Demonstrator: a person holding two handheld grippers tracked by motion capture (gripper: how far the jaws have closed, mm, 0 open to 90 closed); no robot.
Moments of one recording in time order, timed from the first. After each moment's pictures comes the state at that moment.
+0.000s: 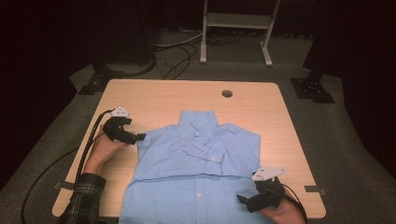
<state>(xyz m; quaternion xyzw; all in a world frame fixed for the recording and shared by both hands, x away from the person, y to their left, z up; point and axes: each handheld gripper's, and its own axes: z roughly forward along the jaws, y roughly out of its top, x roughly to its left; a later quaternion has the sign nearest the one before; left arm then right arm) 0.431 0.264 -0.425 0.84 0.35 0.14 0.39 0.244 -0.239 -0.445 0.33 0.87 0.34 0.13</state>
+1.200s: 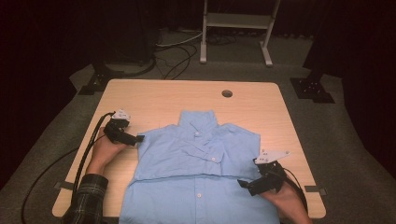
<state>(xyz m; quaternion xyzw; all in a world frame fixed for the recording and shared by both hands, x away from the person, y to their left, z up) 0.437 0.268 -0.442 0.85 0.37 0.16 0.36 0.284 -0.248 -0.423 0.33 0.86 0.37 0.12</state>
